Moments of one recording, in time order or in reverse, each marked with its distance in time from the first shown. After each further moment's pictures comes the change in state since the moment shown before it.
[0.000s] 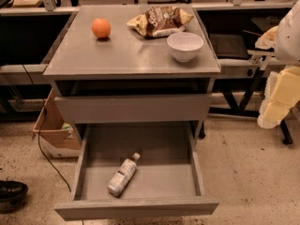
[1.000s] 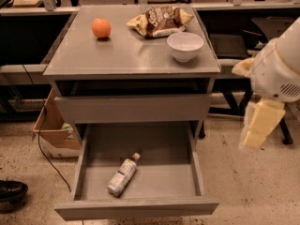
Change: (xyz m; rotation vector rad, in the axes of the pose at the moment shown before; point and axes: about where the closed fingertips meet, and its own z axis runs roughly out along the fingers) arm -0.013 0.031 0.053 -0.062 -0.069 -0.073
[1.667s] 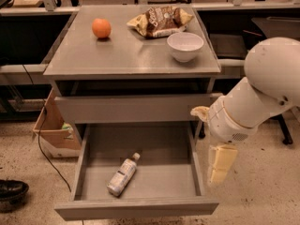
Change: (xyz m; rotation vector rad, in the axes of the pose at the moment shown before) arm -0.022 0.049 0.125 -0.158 -0.106 -0.190
